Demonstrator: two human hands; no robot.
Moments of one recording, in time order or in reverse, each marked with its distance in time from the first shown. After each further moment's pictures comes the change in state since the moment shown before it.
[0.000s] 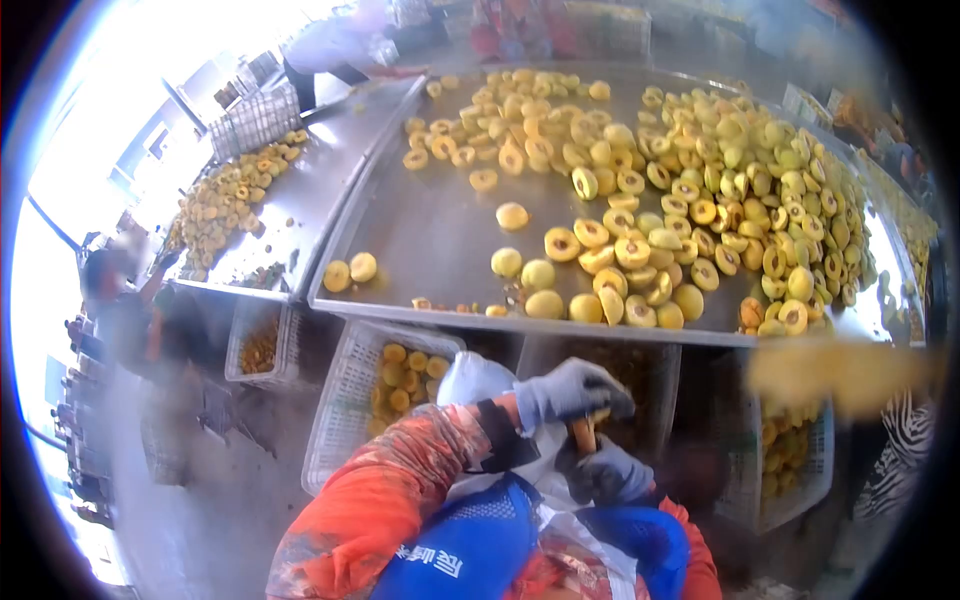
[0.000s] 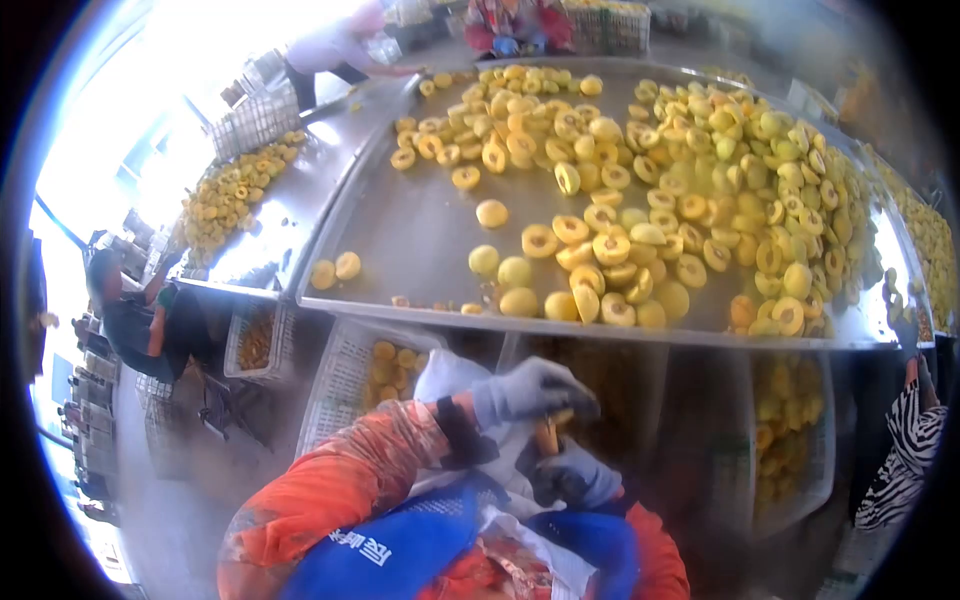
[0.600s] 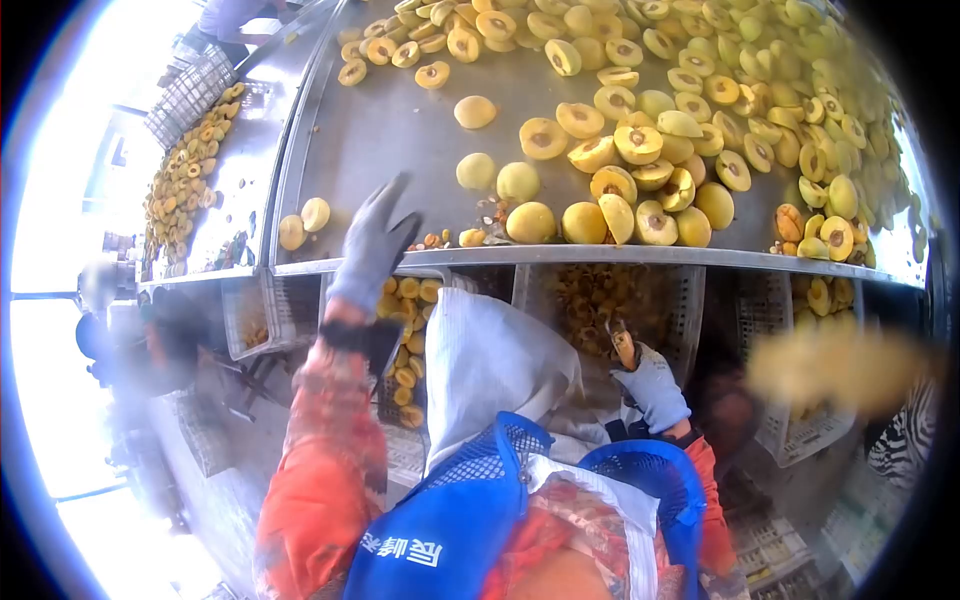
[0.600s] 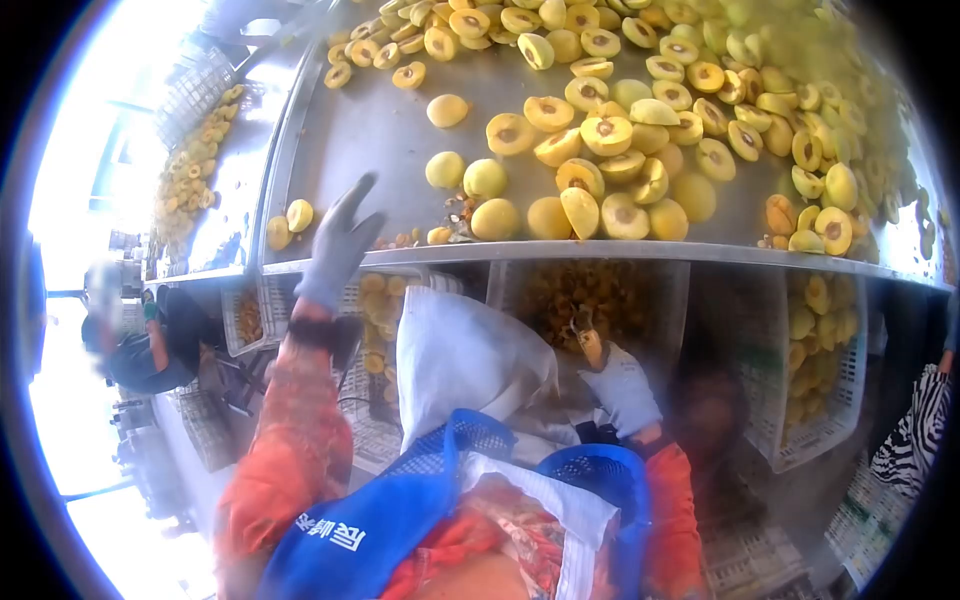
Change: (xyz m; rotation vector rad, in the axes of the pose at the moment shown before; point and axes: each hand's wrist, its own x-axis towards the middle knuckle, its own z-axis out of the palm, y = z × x) left_hand -0.070 -0.035 -0.201 0.944 0.799 -0.092; right_hand 0.033 0.032 -0.091 -1.077 0.832 0.021
